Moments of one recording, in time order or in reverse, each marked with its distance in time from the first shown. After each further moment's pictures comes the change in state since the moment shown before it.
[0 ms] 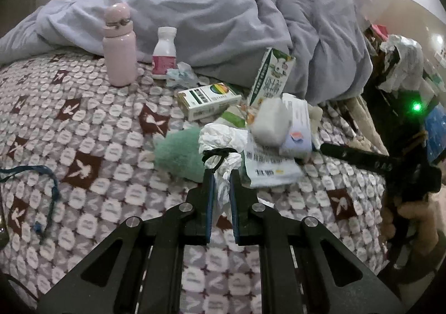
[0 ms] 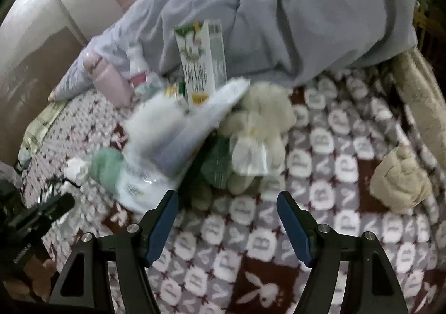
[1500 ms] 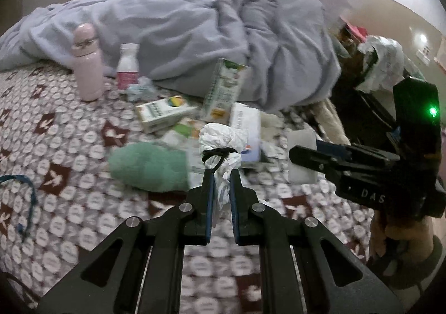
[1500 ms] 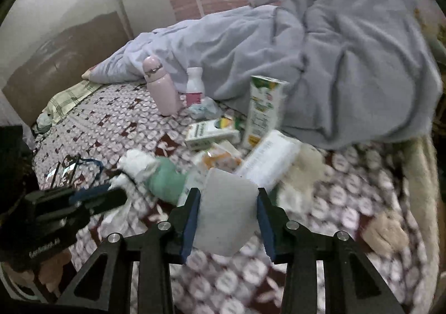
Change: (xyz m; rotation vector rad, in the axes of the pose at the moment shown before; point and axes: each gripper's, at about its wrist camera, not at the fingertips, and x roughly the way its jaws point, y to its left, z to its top) left arm -0.013 -0.063 0.006 0.045 -0.025 -0.099; right arm -0.050 0.040 -0.005 -0.242 -0.099 0.049
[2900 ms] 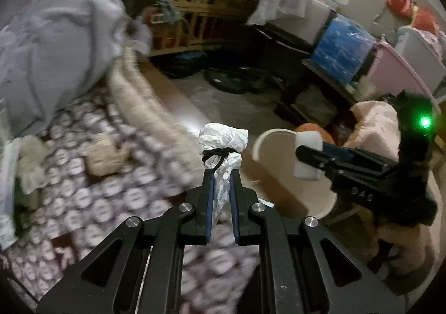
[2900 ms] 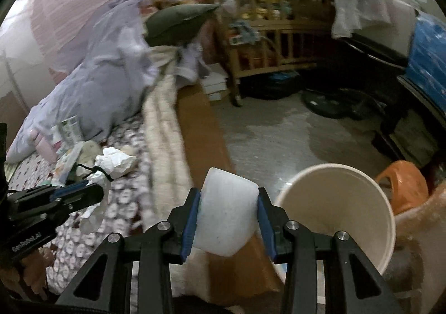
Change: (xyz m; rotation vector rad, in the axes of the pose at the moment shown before) left arm 0.089 -0.314 -0.021 0.378 0.181 -0.352; right arm -0.216 -0.244 -0.162 0.460 -0.100 -0.462
